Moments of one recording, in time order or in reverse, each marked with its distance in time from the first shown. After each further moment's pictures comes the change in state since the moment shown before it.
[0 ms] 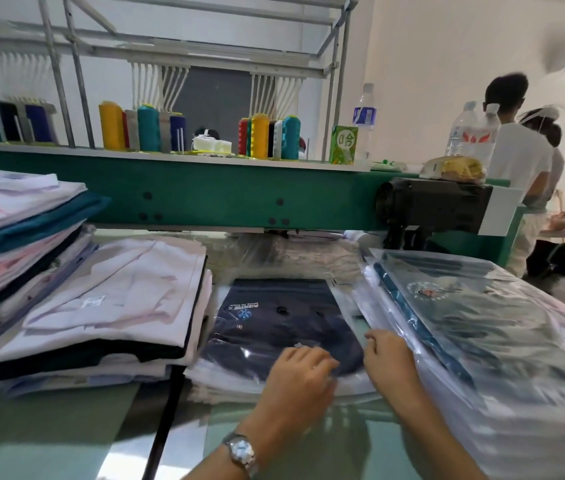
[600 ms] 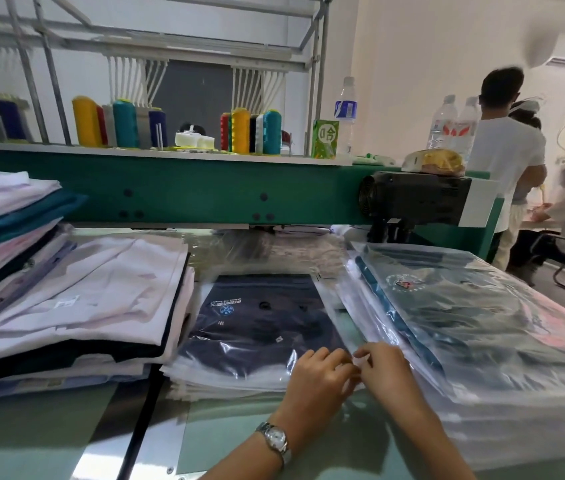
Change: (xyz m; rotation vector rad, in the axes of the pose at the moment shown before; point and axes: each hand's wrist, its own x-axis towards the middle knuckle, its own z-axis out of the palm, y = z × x) left_hand 0.026 0.041 0.045 0.005 0.124 0.076; right_hand -0.027 0.026 -0.017 0.065 -0.163 0.097
